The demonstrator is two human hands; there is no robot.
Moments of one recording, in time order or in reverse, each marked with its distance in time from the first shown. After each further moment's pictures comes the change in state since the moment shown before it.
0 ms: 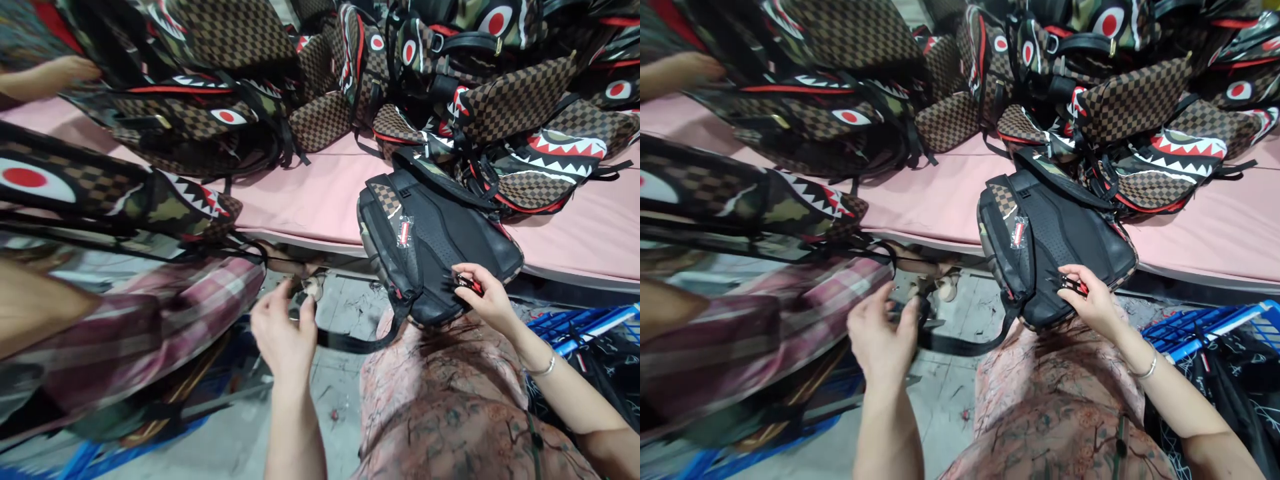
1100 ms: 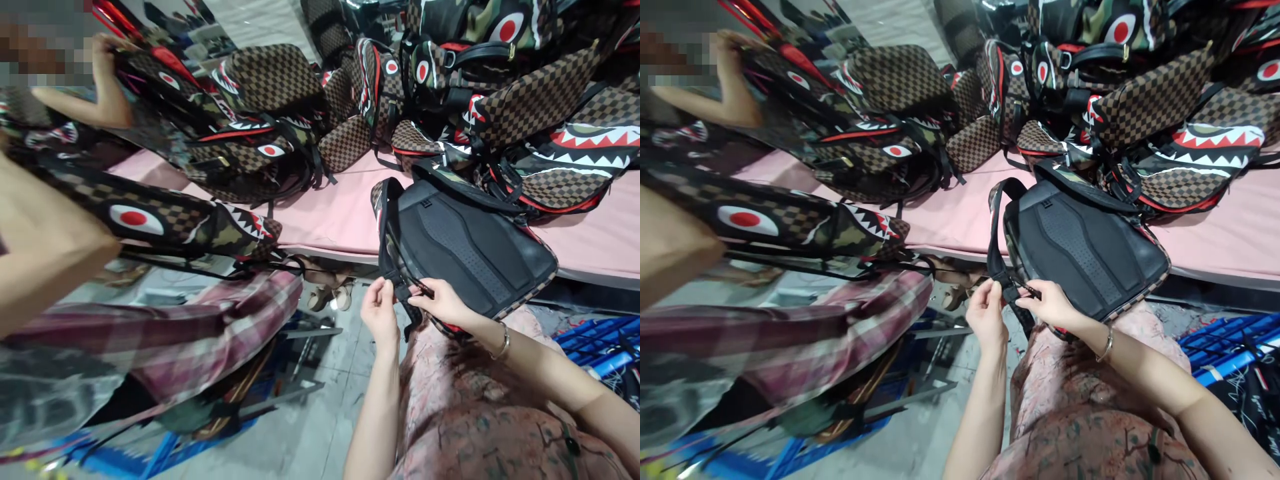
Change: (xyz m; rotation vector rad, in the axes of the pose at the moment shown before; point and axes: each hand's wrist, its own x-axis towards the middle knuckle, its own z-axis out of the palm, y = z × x) left_hand -0.021 0.031 0.078 -0.838 -0.044 -0.268; right_hand 0.042 -0.012 0.118 0.202 -0.287 0.111
